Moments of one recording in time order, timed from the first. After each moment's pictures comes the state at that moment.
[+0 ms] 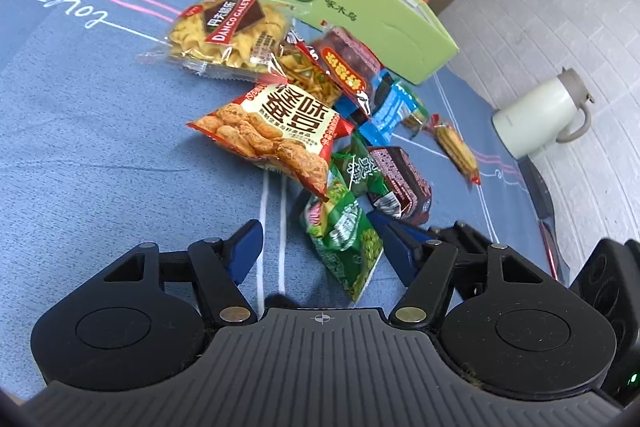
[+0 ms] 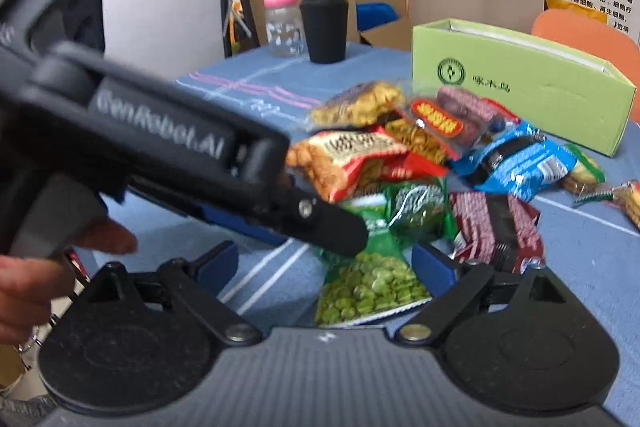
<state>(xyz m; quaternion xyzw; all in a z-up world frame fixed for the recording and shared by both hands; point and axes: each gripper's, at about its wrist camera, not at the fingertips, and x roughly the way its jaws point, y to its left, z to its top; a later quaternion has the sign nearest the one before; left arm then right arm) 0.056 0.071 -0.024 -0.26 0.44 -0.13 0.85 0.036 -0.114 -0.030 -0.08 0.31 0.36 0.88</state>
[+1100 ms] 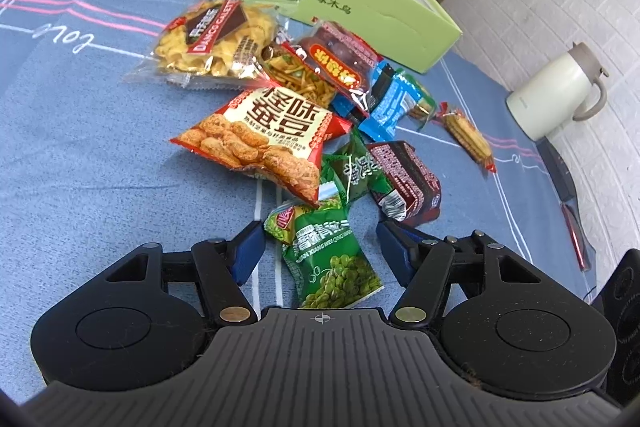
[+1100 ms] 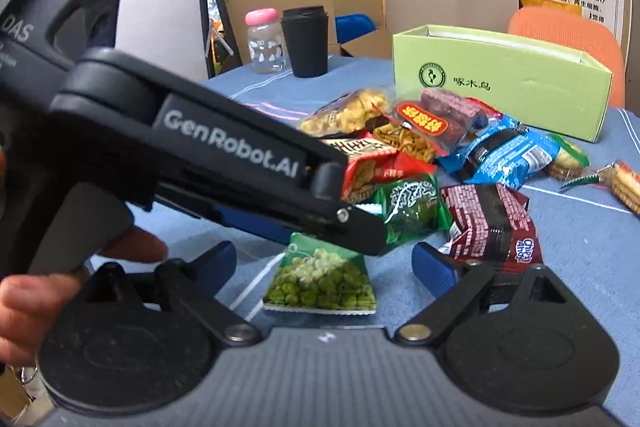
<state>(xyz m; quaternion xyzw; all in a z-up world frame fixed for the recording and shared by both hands) 0.064 0.050 -0.018 -0.21 0.44 -0.12 0.86 0.025 -0.121 -0.028 -0.04 0.30 0.33 0.89</state>
